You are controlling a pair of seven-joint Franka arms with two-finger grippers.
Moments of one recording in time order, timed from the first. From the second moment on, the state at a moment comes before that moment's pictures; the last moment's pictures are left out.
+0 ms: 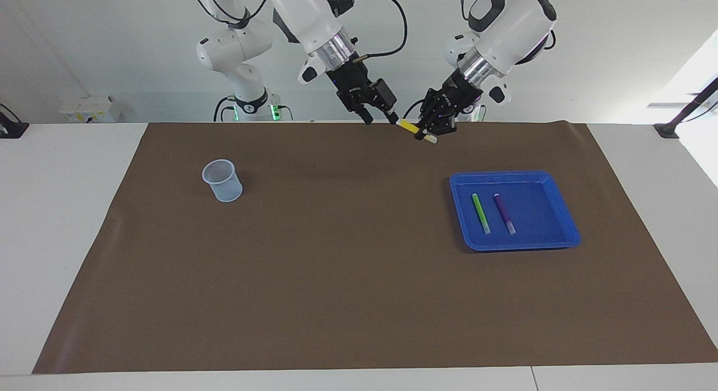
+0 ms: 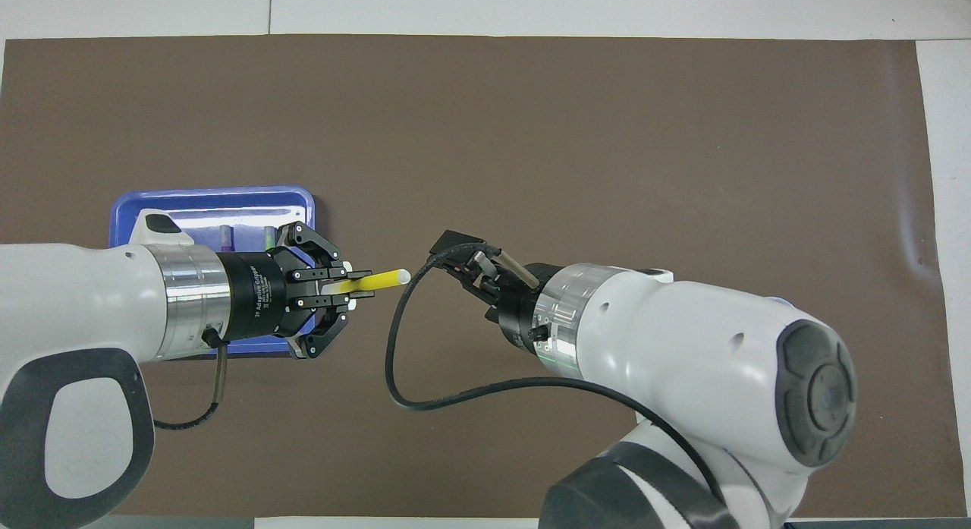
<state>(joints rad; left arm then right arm) 0.16 -0.33 -0.50 -2.13 -0.76 2.02 -1.63 0.59 -0.13 0.02 -2.00 0.45 2.35 1.06</state>
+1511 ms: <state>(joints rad) 0.55 0.21 -0.50 -2.09 0.08 2.22 -0.01 0.04 0.02 -0.04 -1.68 -0.03 1.53 0.16</state>
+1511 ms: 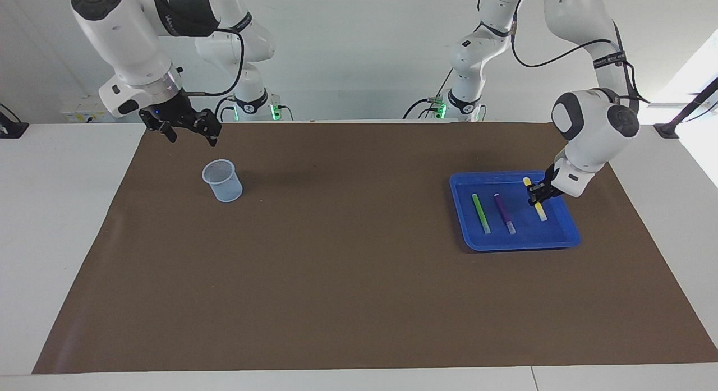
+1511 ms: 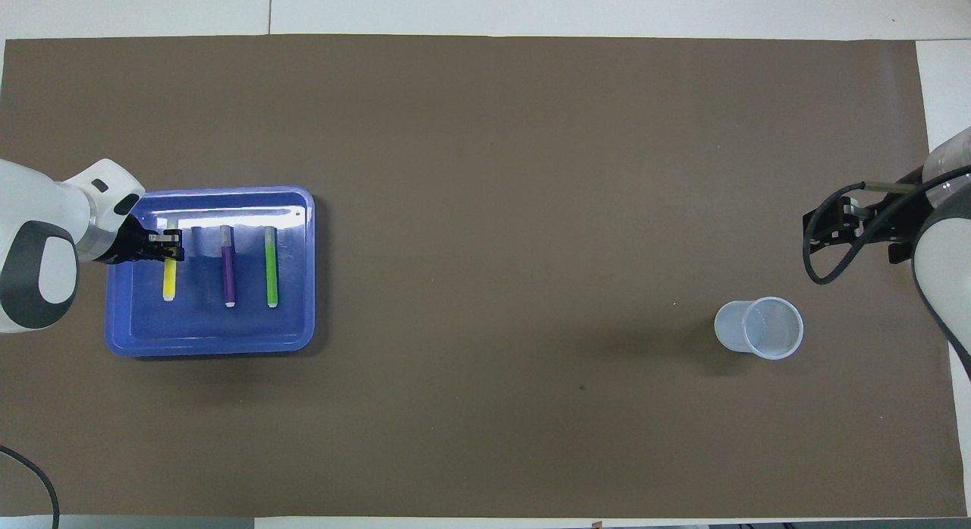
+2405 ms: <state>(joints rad) 0.57 0.22 -0.50 -2.10 0.08 2.26 0.00 0.04 -0.02 -0.04 -1.64 -0.03 1.49 0.16</state>
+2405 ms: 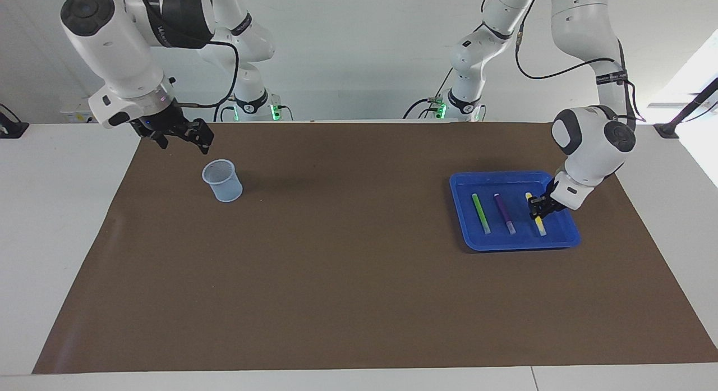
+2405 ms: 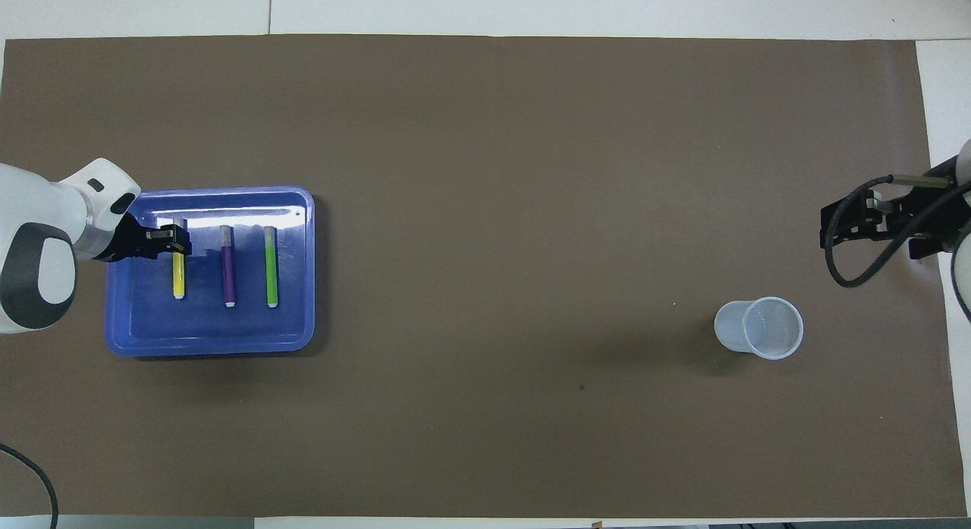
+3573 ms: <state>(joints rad) 0.33 -0.02 -0.41 -1.80 0.05 1.69 -0.01 0.03 -0.03 -0.14 -1.64 -0.03 1.49 -0.05</state>
